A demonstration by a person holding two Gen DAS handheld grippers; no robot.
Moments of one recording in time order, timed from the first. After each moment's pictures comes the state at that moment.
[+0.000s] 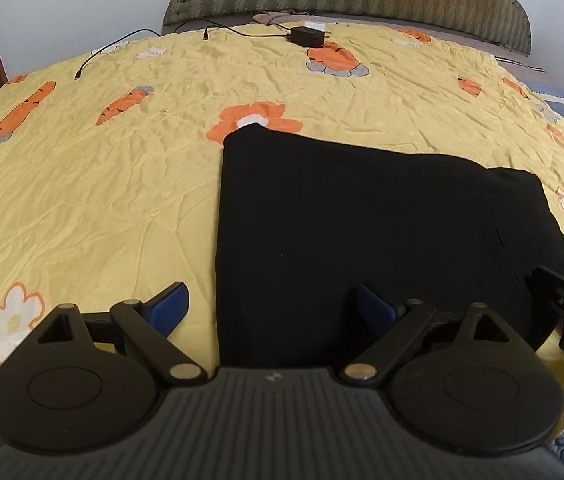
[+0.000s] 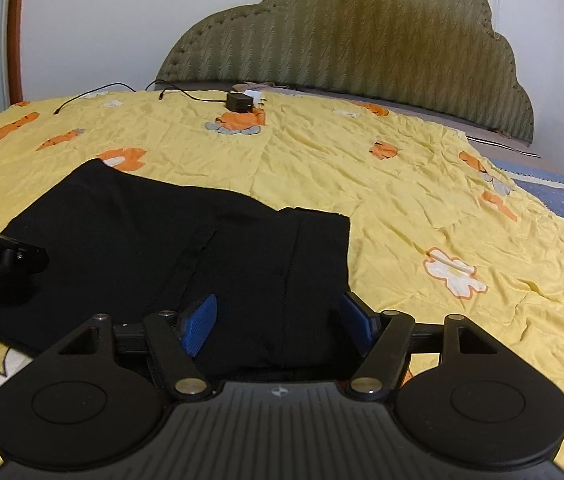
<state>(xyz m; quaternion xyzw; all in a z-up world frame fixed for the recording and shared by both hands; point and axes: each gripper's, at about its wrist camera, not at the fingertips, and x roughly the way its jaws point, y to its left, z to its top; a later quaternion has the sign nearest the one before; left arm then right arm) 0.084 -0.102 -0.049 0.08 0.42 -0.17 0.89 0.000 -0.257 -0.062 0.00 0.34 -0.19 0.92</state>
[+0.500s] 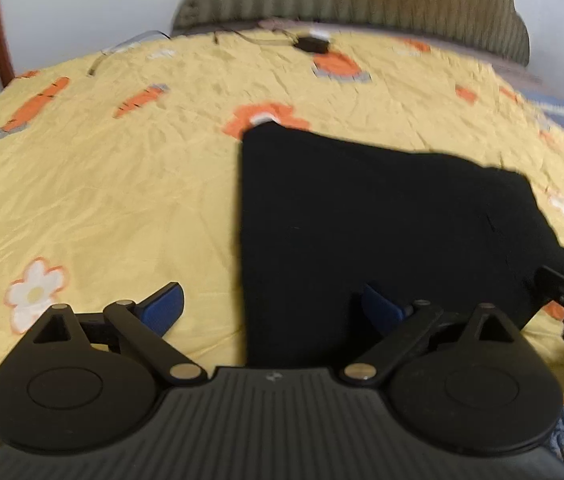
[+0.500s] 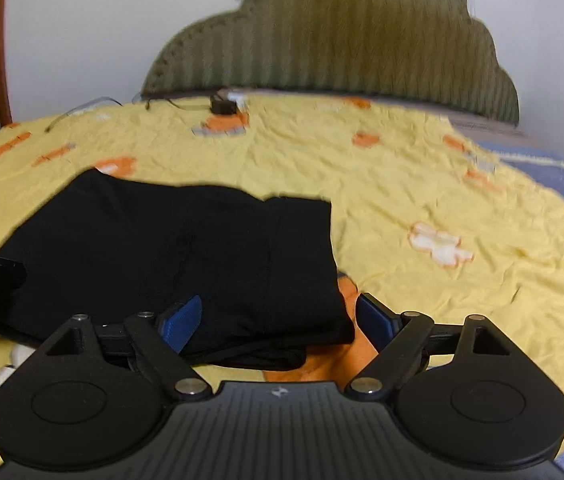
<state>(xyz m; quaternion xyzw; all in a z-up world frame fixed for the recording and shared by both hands) 0.056 -0.067 -0.039 0.06 0.40 -0.17 0.90 -0.026 -0.255 -0.059 0.03 0.32 -0.20 0.93</state>
